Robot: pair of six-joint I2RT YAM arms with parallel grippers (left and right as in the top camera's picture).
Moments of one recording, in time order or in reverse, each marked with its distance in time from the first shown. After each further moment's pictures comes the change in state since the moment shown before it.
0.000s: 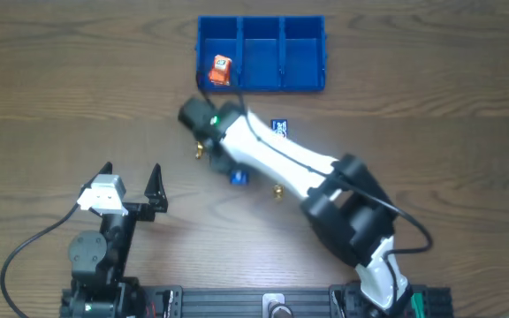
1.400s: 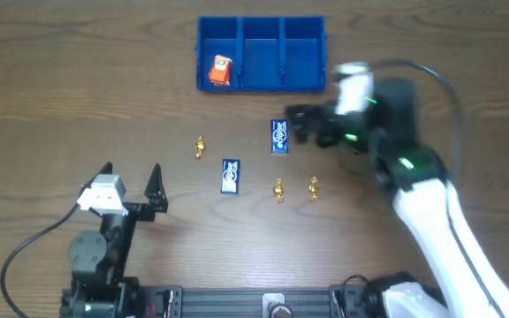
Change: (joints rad) left arm 0.000 0.000 0.000 0.000 0.000 0.000; right arm -0.548 -0.846 -0.718 0.719 -0.572 -0.480
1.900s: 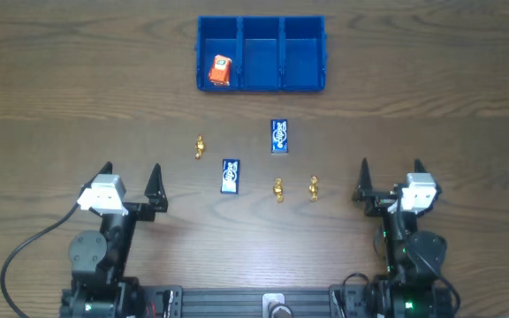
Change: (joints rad) left arm 0.000 0.001 -0.002 0.003 0.001 0.000; right arm -0.282 -1.226 -0.952 0.348 0.405 -0.288
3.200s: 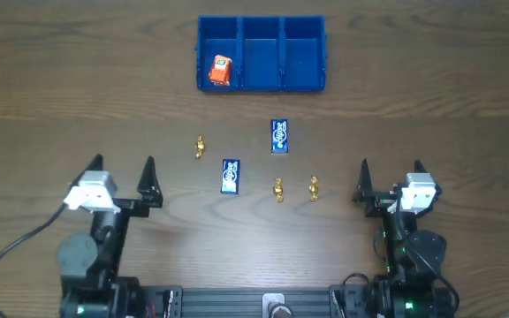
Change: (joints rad) left arm -0.004 0.070 0.100 0.059 -0.007 0.000; right arm 0.000 -0.003 0.003 -0.034 0.011 -0.013
